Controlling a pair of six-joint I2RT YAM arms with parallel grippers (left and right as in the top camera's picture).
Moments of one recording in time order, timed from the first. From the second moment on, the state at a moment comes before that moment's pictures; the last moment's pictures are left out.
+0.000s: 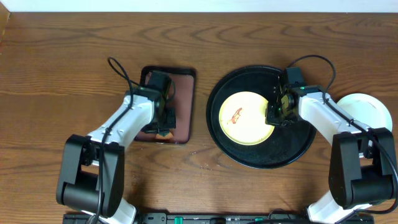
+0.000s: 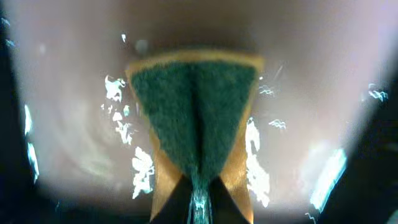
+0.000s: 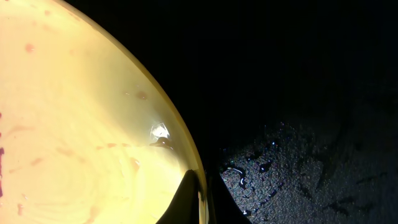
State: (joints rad) left arm -0.26 1.73 1.08 -0.86 0.05 -0.35; right arm 0.16 1.80 1.05 -0.69 -0.08 0.32
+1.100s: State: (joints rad) left arm -0.71 2.06 1.26 -0.24 0.39 -0.70; right arm 0.16 1.80 1.05 -0.68 -0.08 0.28
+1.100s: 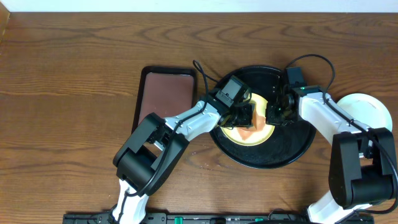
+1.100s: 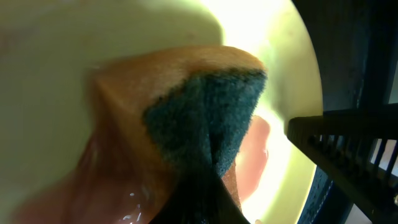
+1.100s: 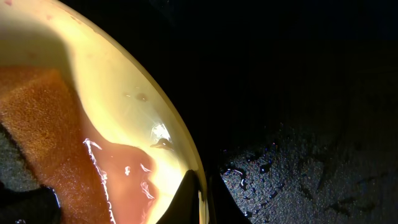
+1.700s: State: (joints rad) left arm -0.73 2.06 1.43 -0.69 -0.12 -0.58; right arm 0.16 1.80 1.05 -0.69 -0.09 0.28
